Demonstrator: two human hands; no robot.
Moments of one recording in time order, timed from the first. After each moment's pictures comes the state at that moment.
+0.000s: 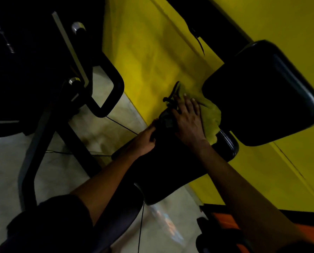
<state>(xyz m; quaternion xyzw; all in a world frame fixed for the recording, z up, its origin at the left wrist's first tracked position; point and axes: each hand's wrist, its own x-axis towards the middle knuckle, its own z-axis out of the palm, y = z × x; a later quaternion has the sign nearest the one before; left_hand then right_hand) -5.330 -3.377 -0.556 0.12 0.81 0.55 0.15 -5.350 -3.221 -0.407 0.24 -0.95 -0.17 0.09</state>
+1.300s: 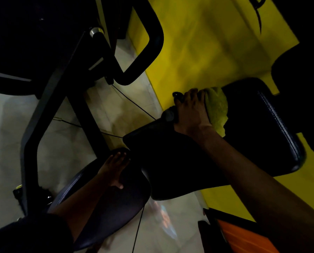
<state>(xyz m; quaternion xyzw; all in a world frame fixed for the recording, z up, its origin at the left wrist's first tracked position) -5.172 -3.448 -0.770 0.13 0.92 0.12 0.34 -5.366 -3.288 -0.493 0.27 -0.90 -0.33 -0.06</state>
